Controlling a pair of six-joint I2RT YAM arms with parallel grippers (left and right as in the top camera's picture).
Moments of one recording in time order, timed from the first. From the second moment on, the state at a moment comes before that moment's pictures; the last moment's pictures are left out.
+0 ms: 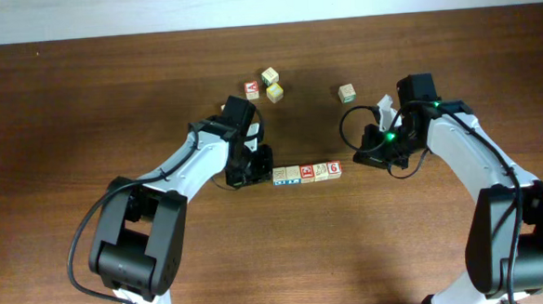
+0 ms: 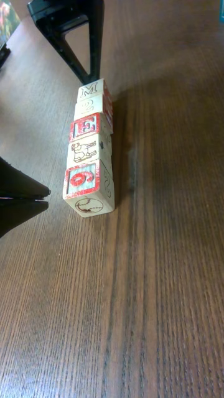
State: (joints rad) left arm -0.41 1.97 1.28 -0.68 0.39 -0.47; right arm 0.02 1.77 1.18 -0.81 -0.52 0.26
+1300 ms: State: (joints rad) left arm -0.42 1.97 1.27 -0.65 0.39 -0.47; right arm 0.03 1.87 1.11 -0.67 -0.50 0.25
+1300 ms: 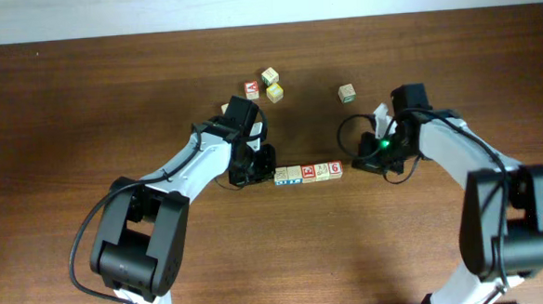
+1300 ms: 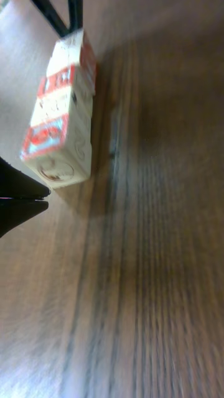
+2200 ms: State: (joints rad) left arm -0.42 1.97 1.27 -0.65 0.39 -0.47; right arm 0.04 1.92 1.11 -0.63 -0.62 0.07
